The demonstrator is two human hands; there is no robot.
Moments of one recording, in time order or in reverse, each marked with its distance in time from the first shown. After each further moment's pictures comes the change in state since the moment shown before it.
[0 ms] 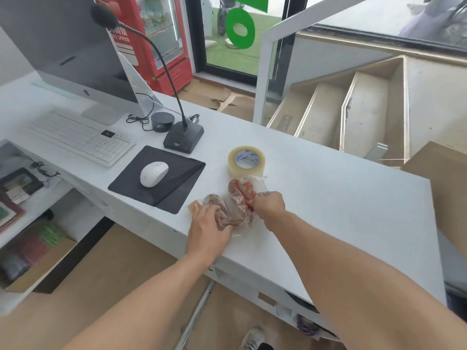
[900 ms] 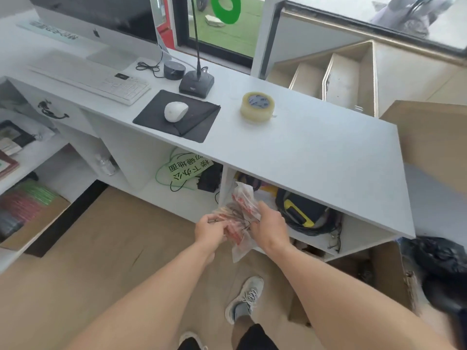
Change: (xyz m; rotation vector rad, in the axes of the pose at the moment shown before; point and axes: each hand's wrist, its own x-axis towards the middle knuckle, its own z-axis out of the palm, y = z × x) left_hand -0.179 -0.133 0.007 -0.944 -0.229 -0.664; right_hand -0.220 0.195 0.077 -0.570 0.150 -0.414
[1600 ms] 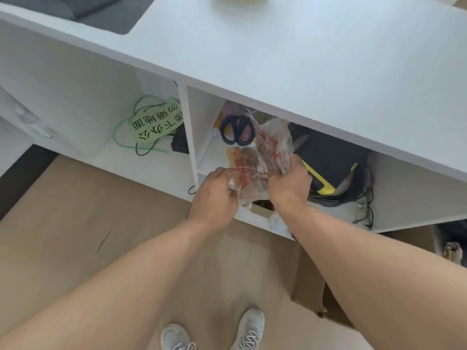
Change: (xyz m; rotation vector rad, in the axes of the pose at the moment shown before) left_hand 0.151 -0.092 0.085 0.948 -0.177 0.739; right_hand 0.140 0.139 0.100 0.350 0.330 0.302
